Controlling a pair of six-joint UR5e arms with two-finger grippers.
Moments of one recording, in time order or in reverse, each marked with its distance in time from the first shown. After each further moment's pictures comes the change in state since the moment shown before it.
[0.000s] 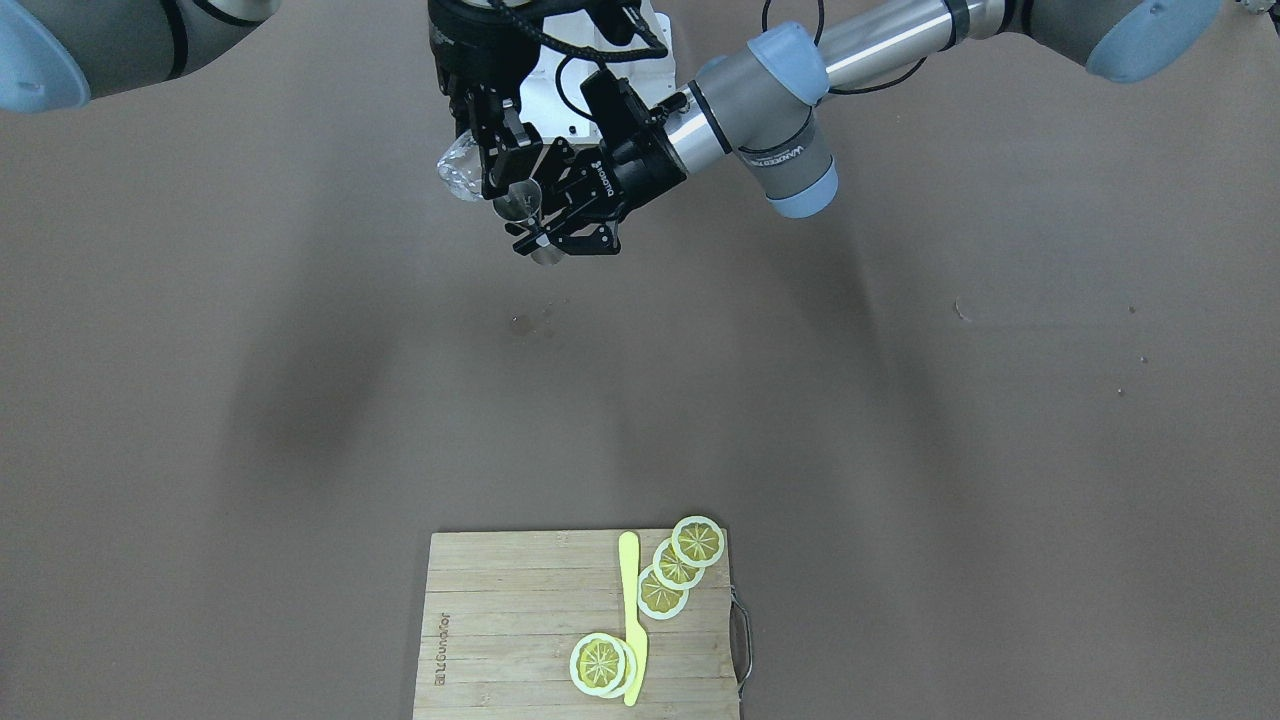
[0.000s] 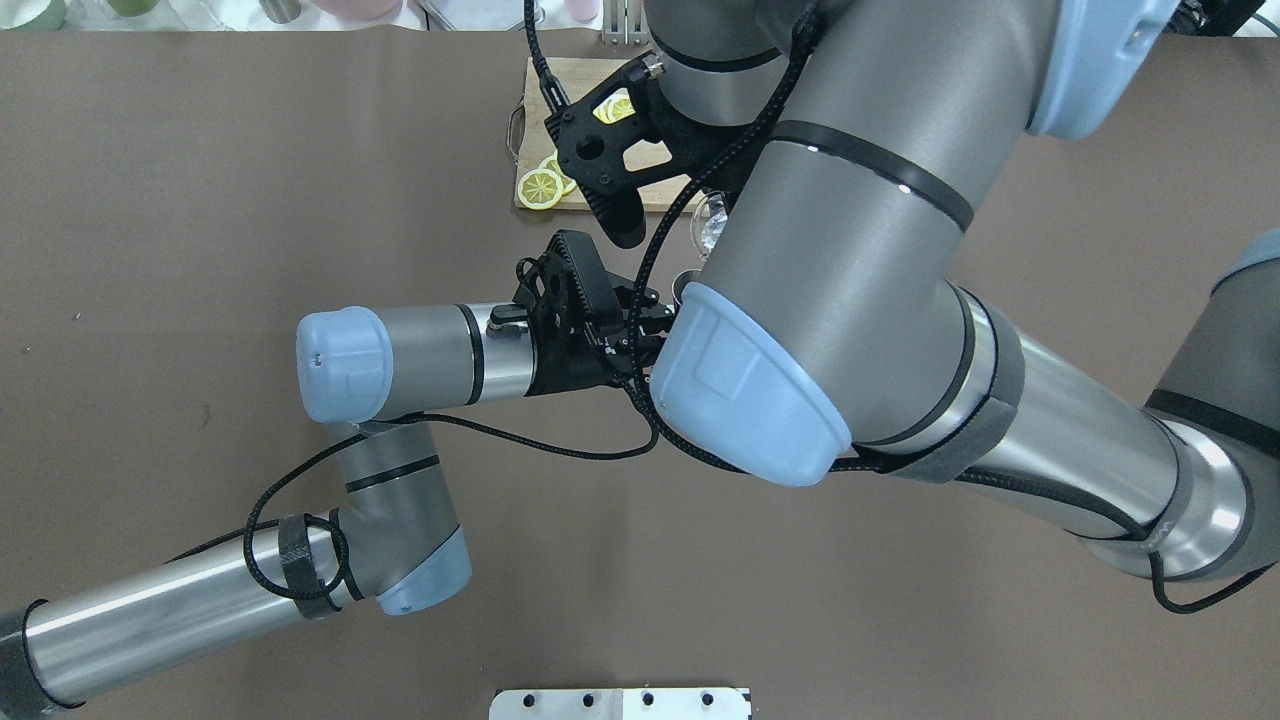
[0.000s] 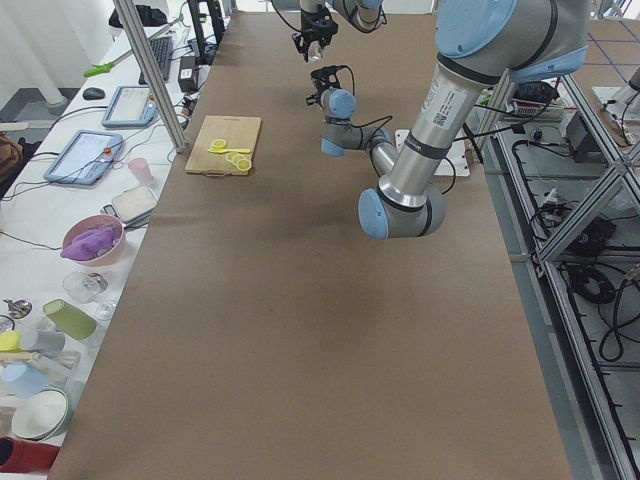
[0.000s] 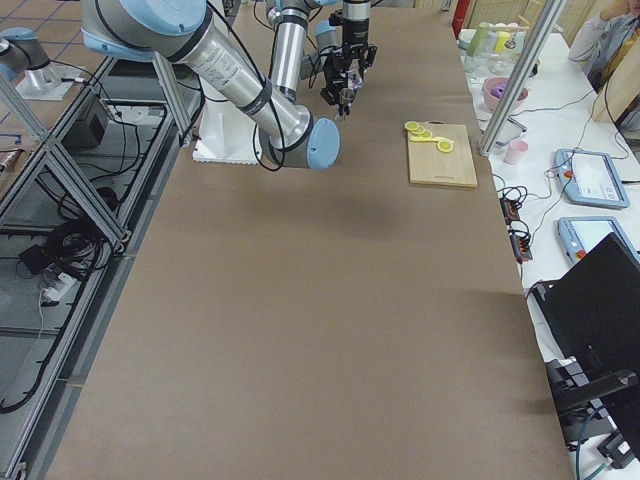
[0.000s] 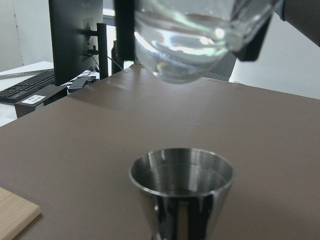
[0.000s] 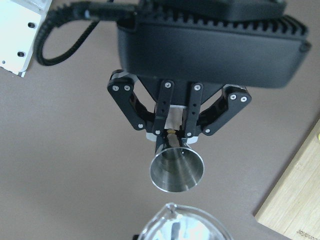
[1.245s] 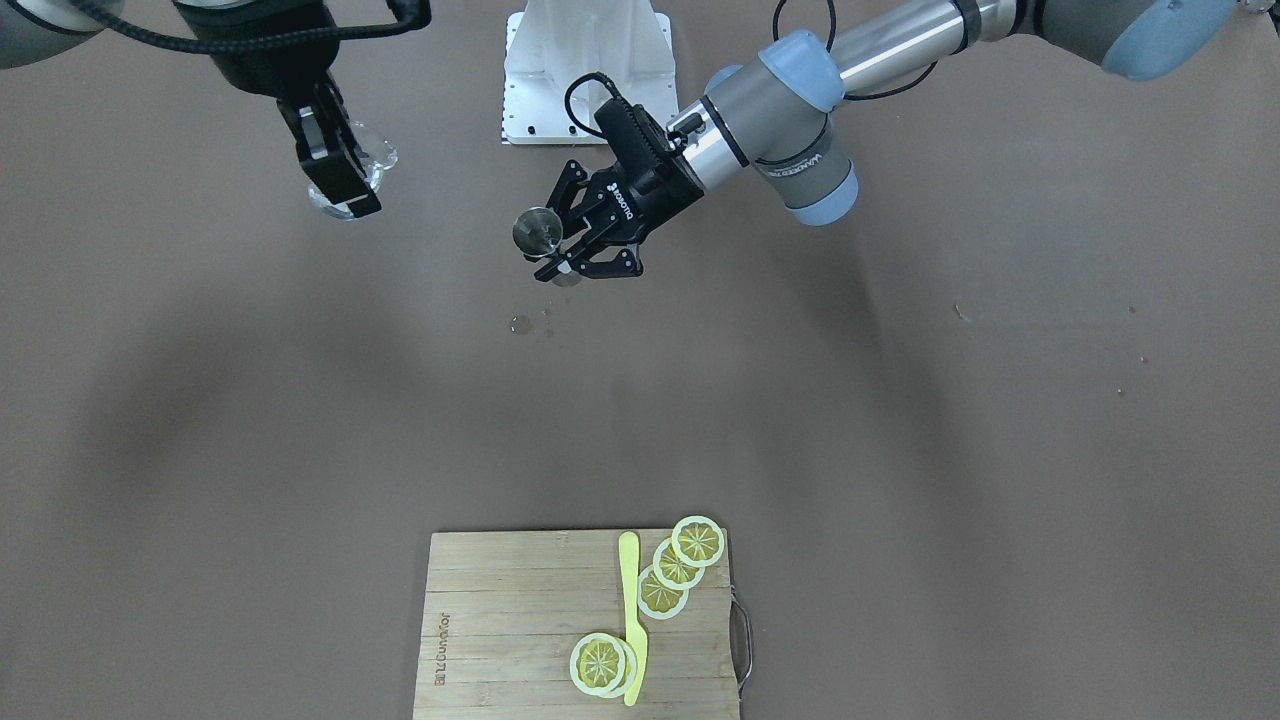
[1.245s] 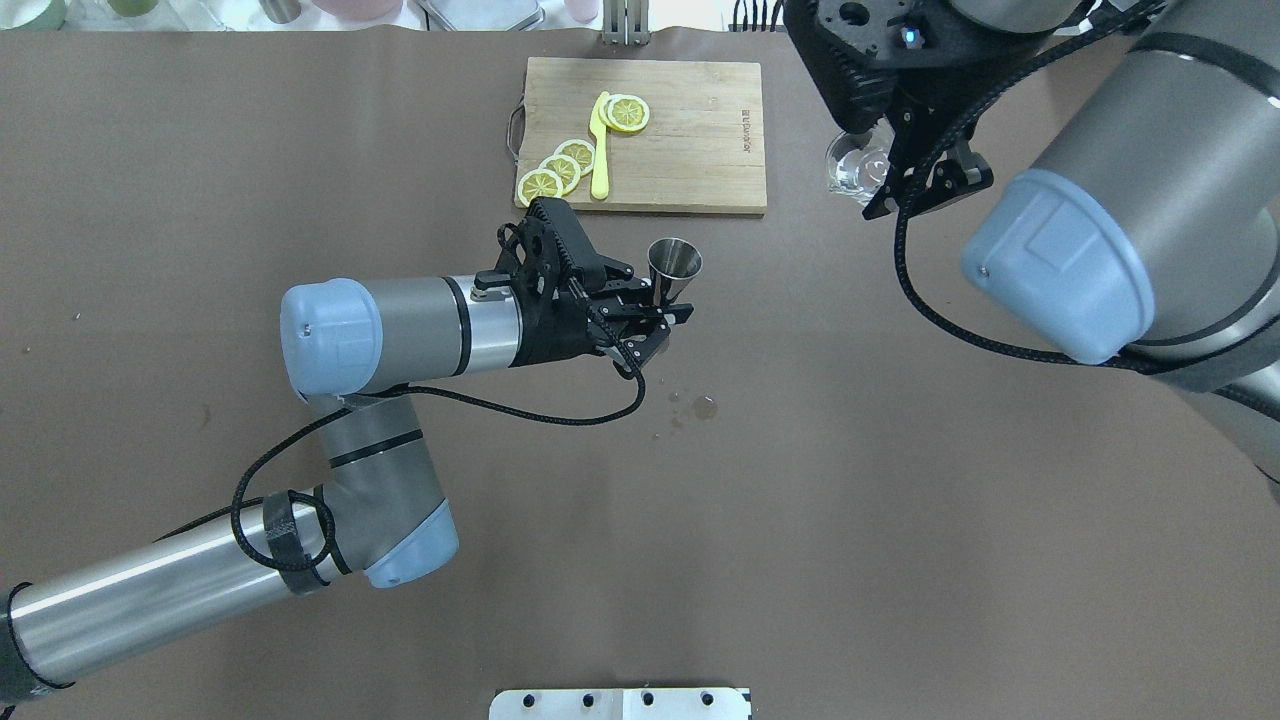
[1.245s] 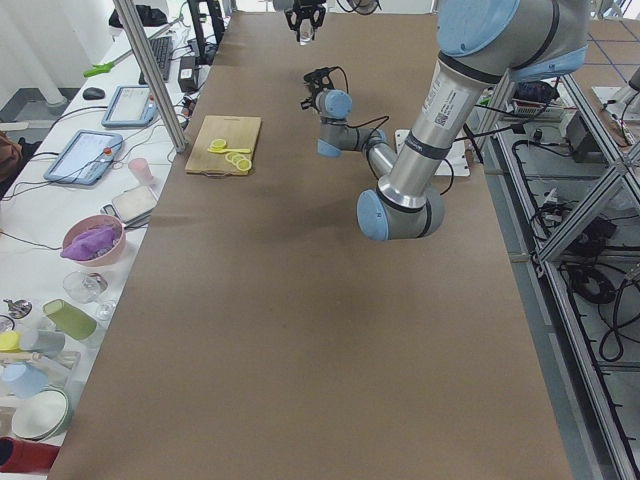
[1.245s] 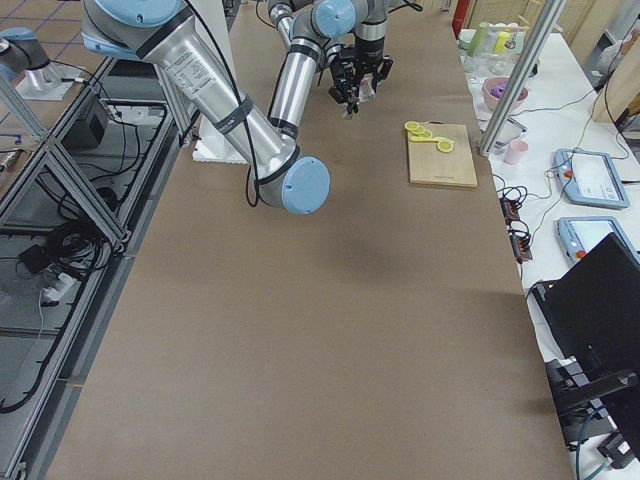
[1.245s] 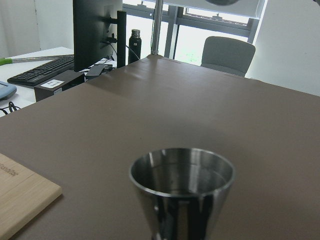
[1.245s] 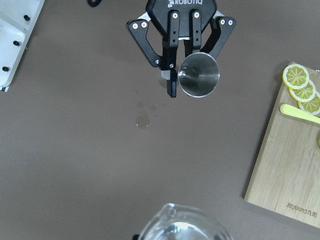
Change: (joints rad) left arm -0.050 0.014 -0.001 0.057 0.002 -0.095; right arm 0.249 -0.292 0.153 0.262 0.308 0.011
